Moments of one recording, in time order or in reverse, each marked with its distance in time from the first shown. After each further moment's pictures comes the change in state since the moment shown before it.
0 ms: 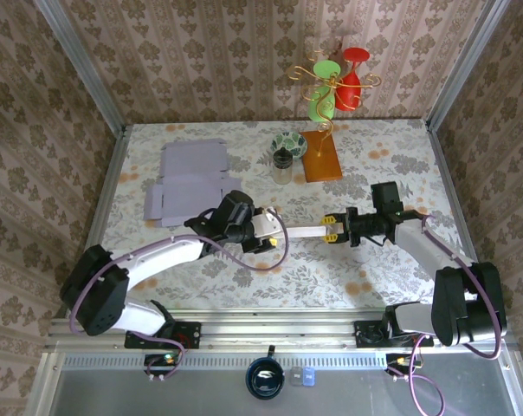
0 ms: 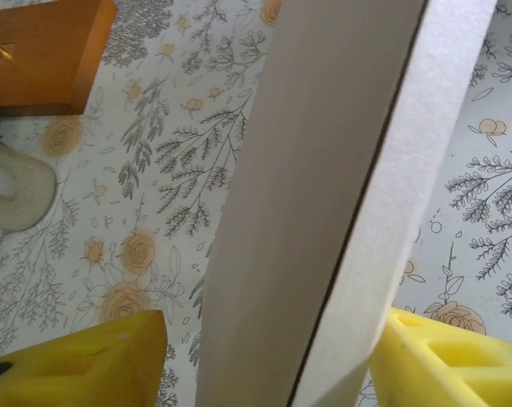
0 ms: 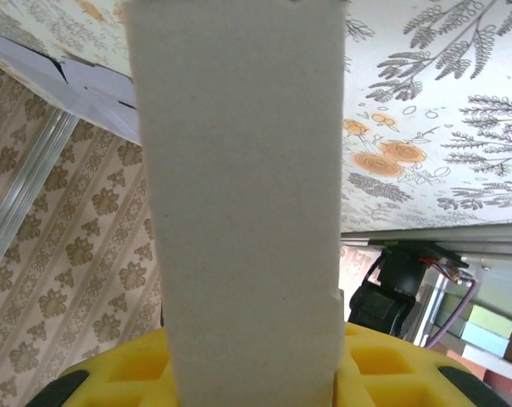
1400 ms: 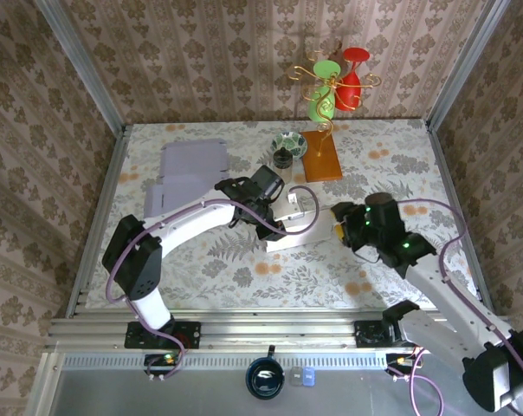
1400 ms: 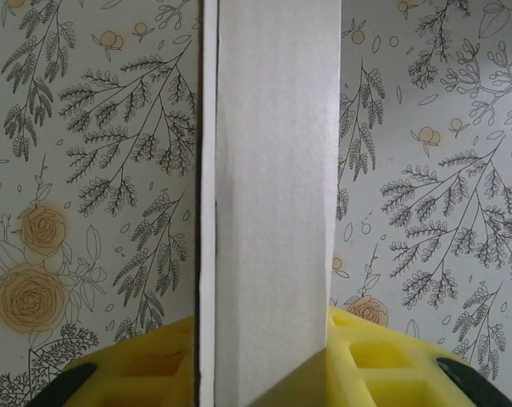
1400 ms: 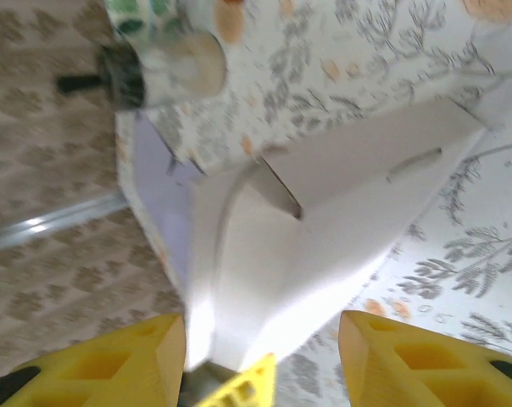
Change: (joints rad) left arm -0.024 0.305 0.513 -0.581 0.046 -0.152; right arm 0.314 -0.386 -0.042 0.005 0.817 -0.192
